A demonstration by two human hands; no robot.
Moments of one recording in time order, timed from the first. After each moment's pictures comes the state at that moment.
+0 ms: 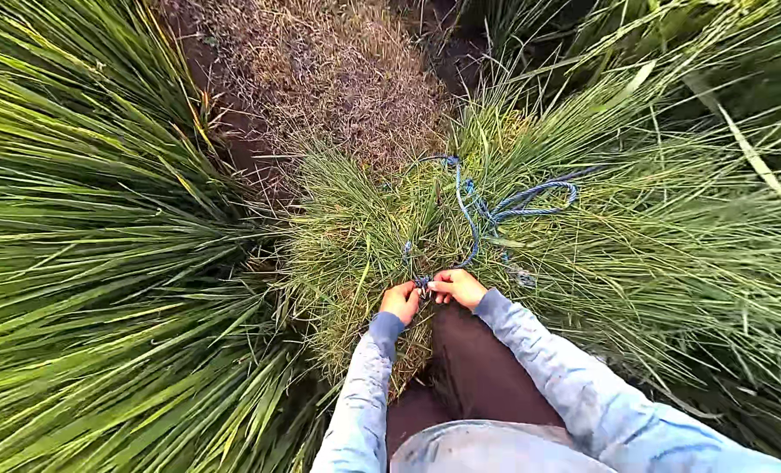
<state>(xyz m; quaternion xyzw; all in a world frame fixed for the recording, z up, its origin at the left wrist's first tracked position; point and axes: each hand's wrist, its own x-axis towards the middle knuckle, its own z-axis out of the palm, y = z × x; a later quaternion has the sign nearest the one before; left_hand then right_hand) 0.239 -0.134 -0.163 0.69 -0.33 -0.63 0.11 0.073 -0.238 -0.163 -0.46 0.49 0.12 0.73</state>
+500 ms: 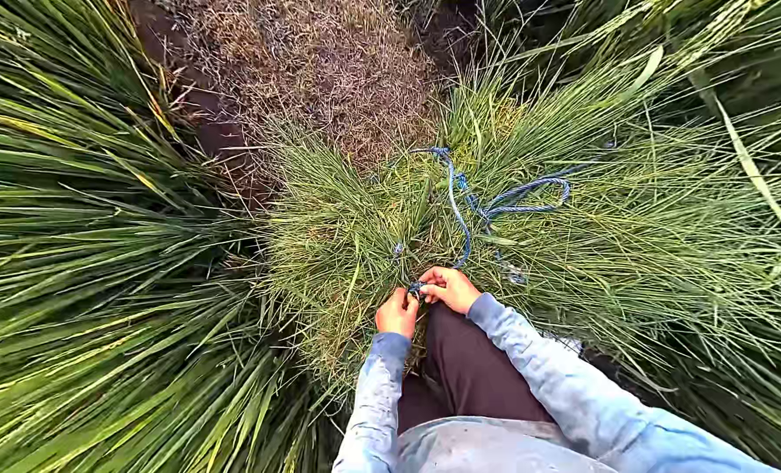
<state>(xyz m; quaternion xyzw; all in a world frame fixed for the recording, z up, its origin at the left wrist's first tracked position) 0.194 -0.122 -0.142 0.82 -0.30 -0.48 0.09 0.064 -0.238 -0.150 -0.52 0.46 0.12 0.70</state>
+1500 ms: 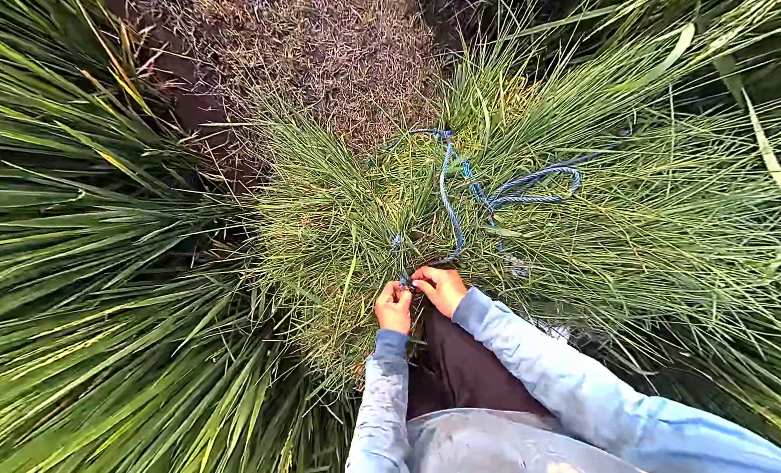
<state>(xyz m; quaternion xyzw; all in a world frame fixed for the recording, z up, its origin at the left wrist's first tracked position) 0.186 -0.106 -0.160 0.78 -0.10 -0.50 0.37 0.084 -0.217 -0.140 -0.65 0.46 0.16 0.59</state>
